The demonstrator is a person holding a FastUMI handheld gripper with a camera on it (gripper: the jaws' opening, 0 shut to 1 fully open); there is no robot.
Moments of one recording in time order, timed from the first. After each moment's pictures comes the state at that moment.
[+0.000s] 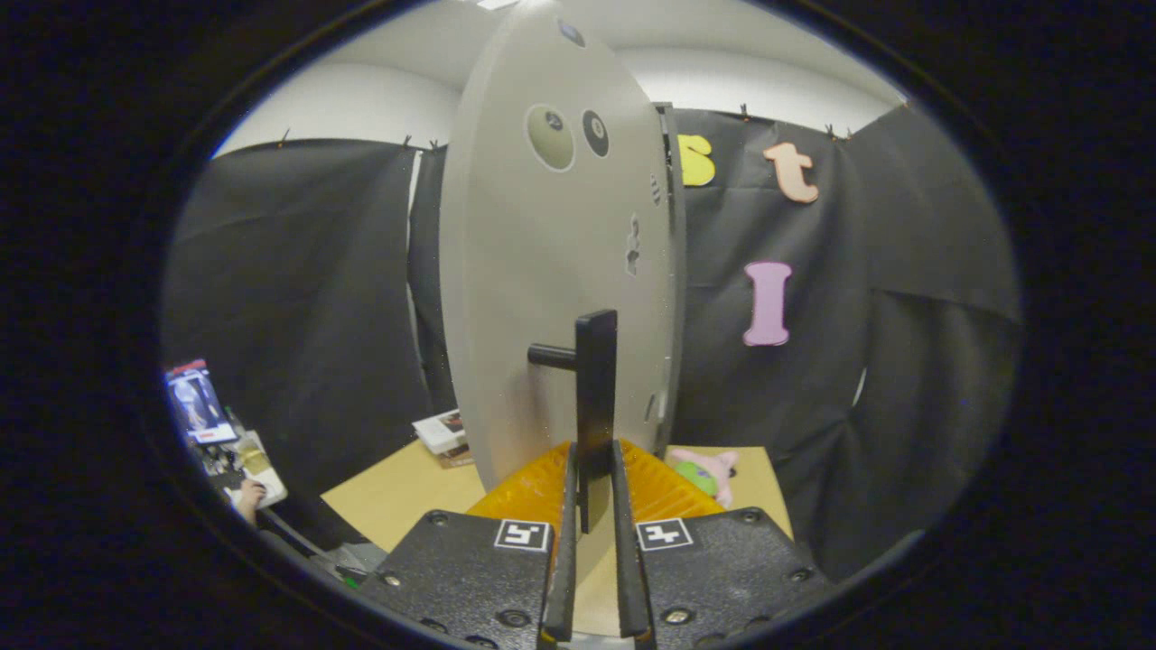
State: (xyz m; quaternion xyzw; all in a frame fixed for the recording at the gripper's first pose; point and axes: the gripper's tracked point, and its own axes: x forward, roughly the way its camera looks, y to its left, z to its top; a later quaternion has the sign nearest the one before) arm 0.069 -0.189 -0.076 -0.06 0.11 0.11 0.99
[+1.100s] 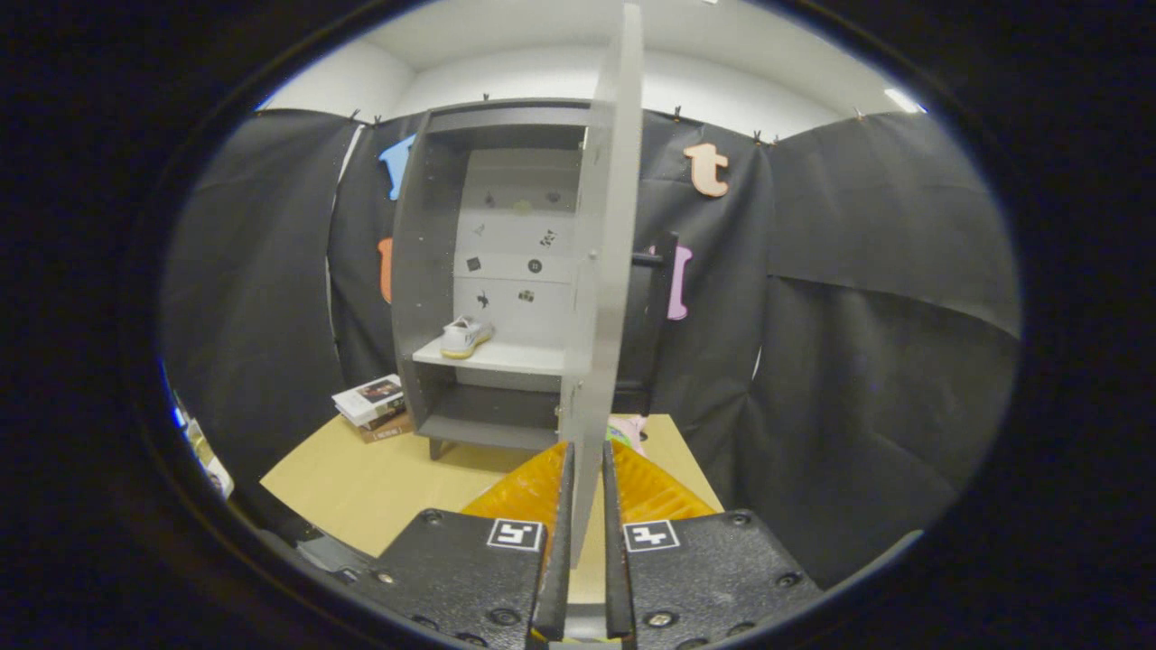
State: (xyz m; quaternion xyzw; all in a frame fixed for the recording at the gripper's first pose) arm -0.007 -0.167 -0.136 -0.07 0.14 -0.02 0.99
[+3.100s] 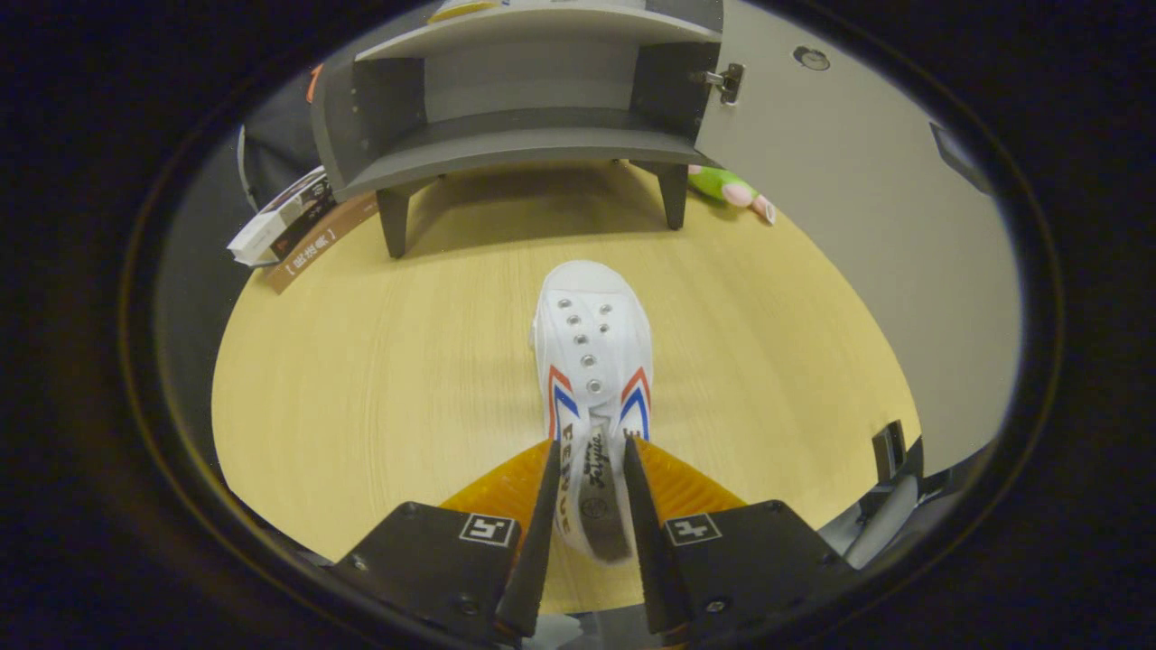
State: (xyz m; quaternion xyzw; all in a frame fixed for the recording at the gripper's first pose) arm 0.146 -0.017 -0.515 -0.01 0.49 -0.09 0.87
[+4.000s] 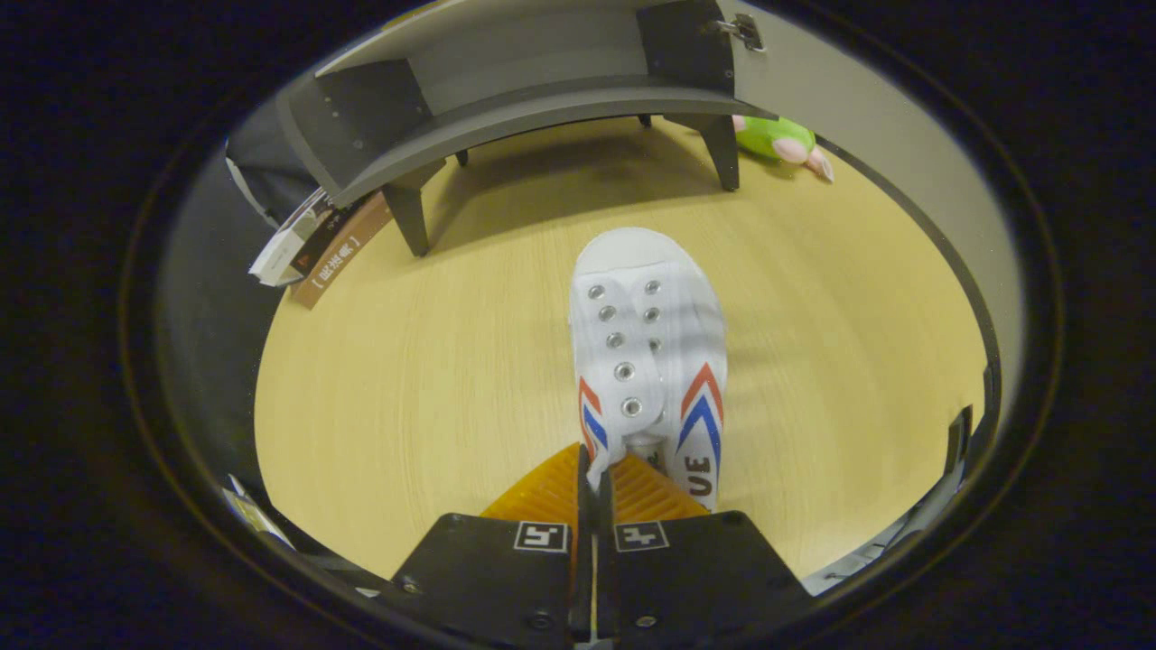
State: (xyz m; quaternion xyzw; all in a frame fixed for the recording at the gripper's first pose) arm 0.169 0.010 -0.552 0.05 0.52 -0.02 0.85
